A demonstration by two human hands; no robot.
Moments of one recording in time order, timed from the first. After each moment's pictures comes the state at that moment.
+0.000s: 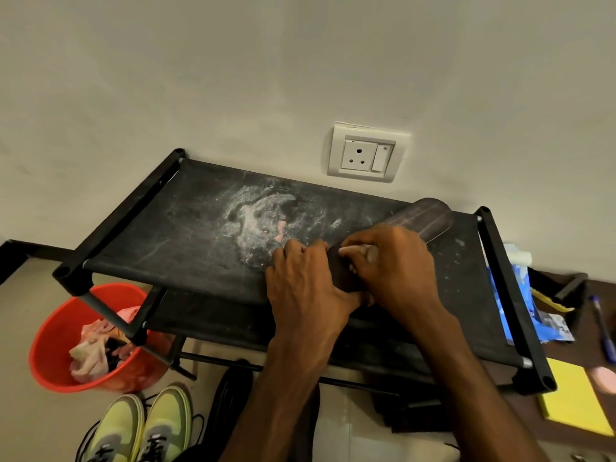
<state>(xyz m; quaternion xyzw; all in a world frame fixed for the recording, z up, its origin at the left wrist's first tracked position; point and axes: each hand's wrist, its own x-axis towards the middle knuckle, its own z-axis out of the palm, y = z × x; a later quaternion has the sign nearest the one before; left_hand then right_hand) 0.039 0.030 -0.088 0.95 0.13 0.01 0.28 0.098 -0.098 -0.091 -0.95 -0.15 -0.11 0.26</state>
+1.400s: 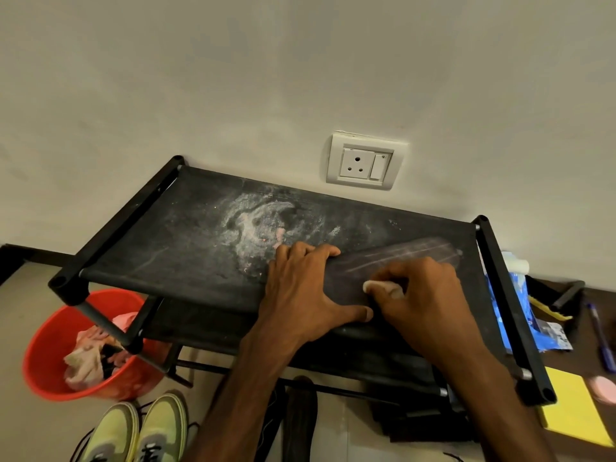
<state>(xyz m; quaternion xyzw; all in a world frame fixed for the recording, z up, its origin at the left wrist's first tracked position) 0.054 0.053 -0.103 0.95 0.00 -0.01 0.31 0.067 -0.134 -0.082 -0.96 -0.10 -0.05 0.27</state>
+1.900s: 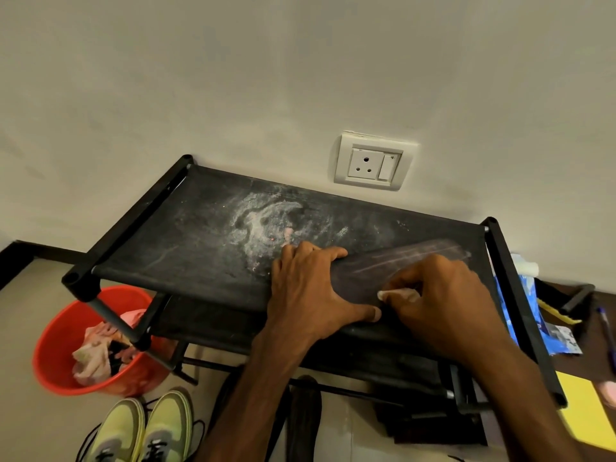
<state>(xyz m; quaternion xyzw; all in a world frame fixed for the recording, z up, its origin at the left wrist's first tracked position) 0.052 0.051 -0.099 0.95 0.02 0.00 0.30 0.069 -0.139 -0.064 -0.98 -0.08 0.03 0.17</state>
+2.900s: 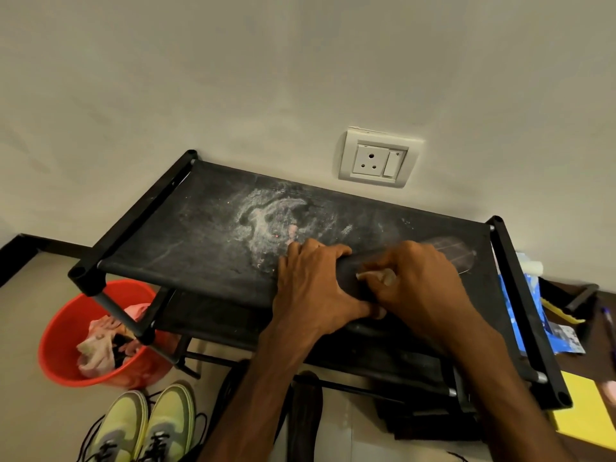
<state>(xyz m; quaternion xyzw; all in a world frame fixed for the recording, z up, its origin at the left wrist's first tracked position) 0.053 0.052 -0.097 0.95 0.02 -0.02 0.30 0.083 -0.111 -0.070 -0.97 -0.17 0.01 0.17</state>
